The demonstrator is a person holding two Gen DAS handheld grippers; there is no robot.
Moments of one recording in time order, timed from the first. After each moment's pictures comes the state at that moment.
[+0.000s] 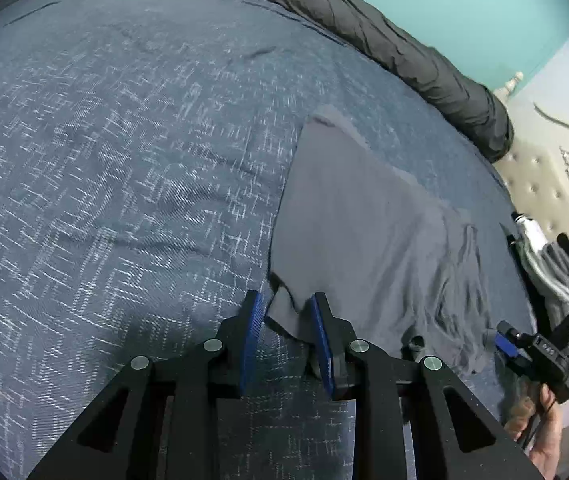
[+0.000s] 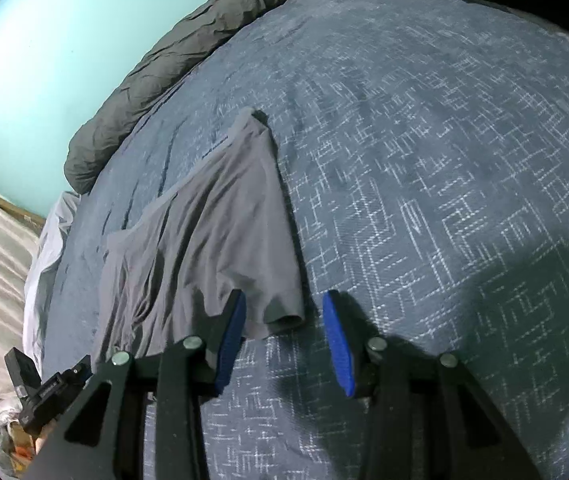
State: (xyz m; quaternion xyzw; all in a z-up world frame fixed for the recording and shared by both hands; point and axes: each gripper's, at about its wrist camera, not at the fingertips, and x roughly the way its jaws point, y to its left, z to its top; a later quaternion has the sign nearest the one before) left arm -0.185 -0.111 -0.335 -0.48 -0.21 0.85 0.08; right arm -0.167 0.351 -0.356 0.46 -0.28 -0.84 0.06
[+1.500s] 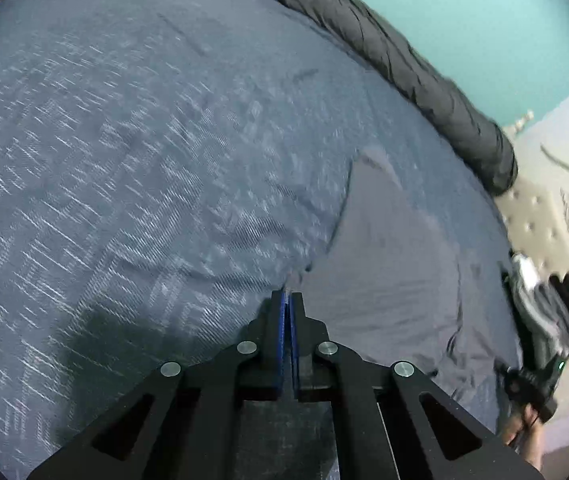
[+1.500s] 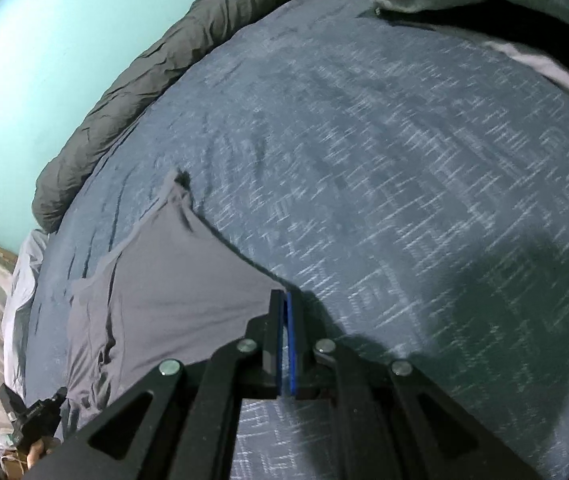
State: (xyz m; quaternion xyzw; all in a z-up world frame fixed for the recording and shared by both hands) left arm -0.184 -0.160 -0.341 -0.46 -0.26 0.85 0.06; right arm -0.155 0.415 -0.352 0.44 -0.29 -0.85 -0.01
